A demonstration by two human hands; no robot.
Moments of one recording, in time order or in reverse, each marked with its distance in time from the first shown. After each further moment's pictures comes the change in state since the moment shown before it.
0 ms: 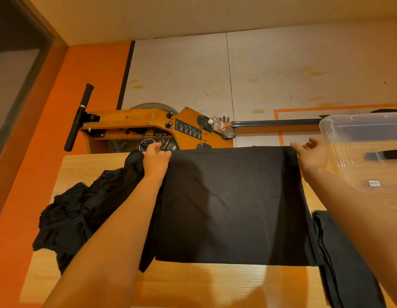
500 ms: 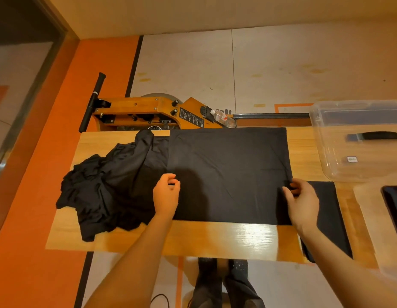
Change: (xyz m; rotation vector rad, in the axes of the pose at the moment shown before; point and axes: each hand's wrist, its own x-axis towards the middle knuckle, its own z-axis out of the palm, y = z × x) left_hand -0.160 -0.085 -0.026 0.231 -0.001 0.076; right_hand -0.155 0.104 -0.077 -0.328 -0.079 -0.266
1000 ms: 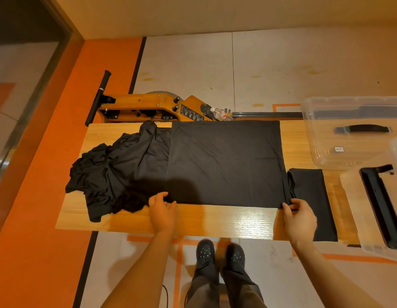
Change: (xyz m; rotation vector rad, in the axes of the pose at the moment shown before) left_hand -0.081 -0.051 -0.008 0.063 0.087 -0.097; right_hand -0.068 0.044 -0.012 -0.040 0.006 0.238
